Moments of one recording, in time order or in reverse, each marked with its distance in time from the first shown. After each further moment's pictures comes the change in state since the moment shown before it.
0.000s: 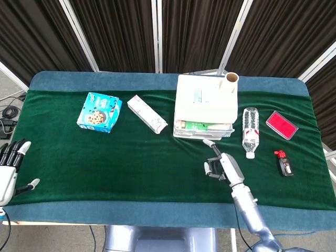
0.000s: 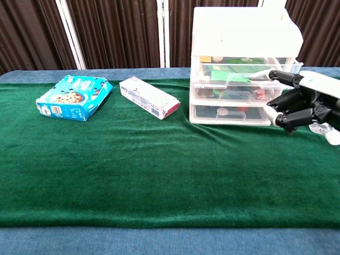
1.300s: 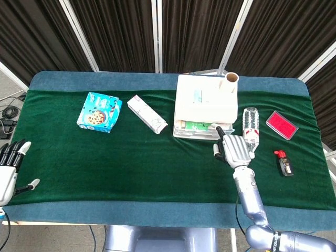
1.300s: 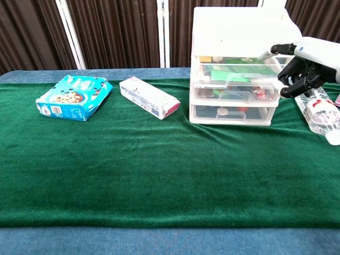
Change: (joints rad) left arm -0.001 0.005 0.001 -0.002 -0.001 -0.004 -0.007; right arm 0.149 0.030 0.103 -0.086 0.339 0.089 -0.678
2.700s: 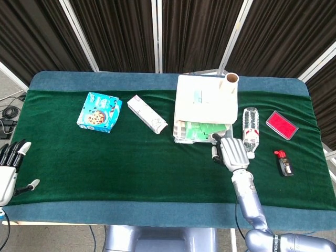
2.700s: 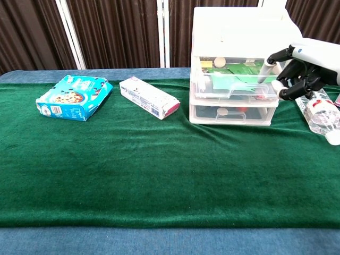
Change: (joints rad) left arm 0.001 0.005 0.003 -0.005 -0.001 -0.004 0.000; right arm 0.022 0.020 -0.053 -0.060 0.008 0.059 -0.029
